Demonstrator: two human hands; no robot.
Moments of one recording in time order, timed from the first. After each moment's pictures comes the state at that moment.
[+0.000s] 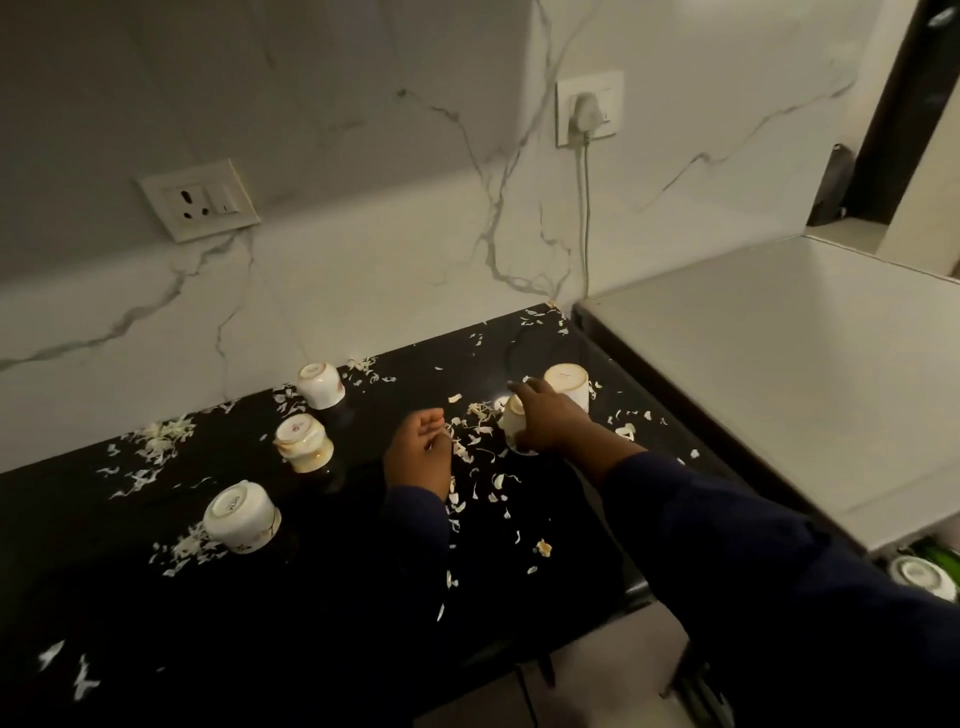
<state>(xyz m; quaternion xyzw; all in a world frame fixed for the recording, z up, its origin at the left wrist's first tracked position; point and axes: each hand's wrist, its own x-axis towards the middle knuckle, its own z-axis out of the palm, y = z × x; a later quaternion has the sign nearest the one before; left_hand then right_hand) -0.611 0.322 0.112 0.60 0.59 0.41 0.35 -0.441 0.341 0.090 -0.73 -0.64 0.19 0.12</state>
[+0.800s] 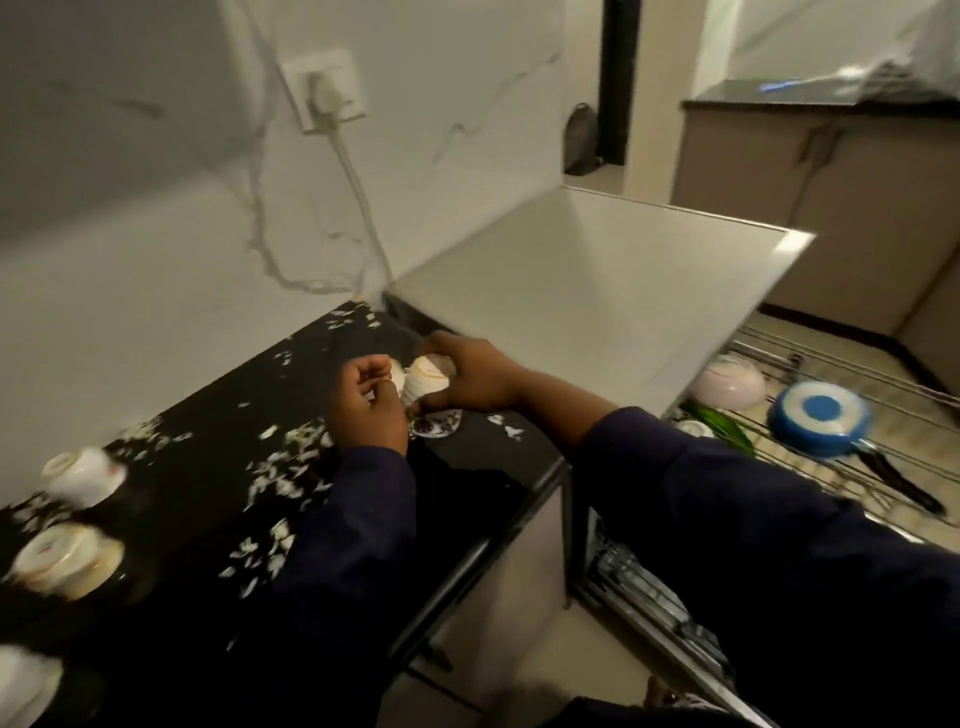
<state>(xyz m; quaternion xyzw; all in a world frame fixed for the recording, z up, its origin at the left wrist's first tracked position) -0.477 0.286 0.125 0.64 0.44 0.49 0.39 -0.356 0.239 0.134 -0.74 -0.56 0.18 0.33</state>
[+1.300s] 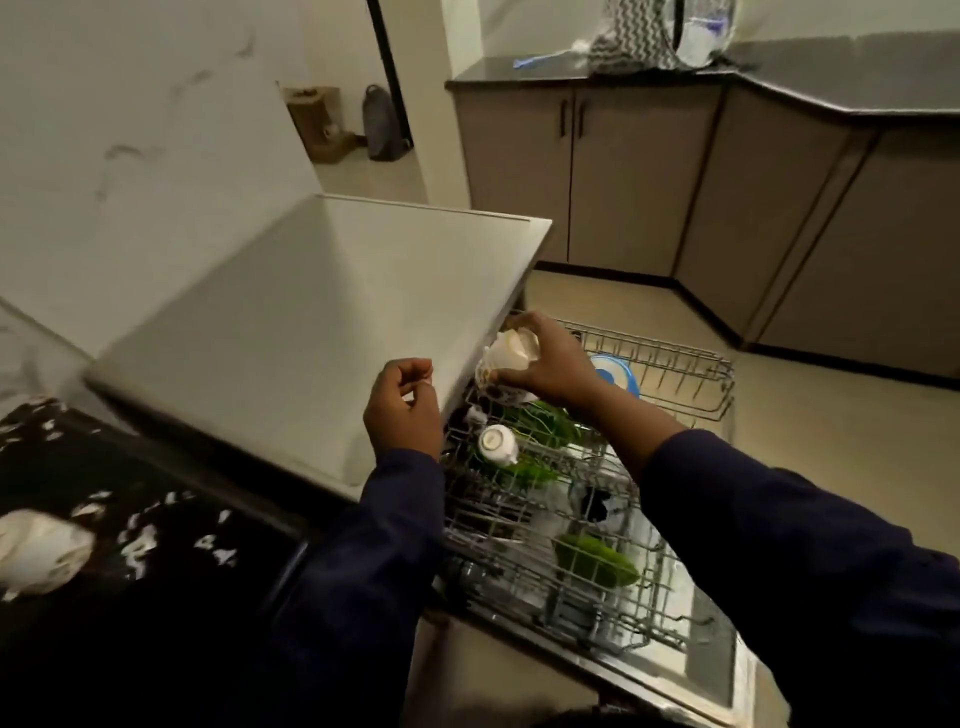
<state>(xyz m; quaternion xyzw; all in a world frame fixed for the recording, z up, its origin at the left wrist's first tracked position) -0.206 0.103 0.066 0.74 0.29 0.37 0.49 -0.093 -0.023 0.065 -0.86 -0.25 0.09 0.44</state>
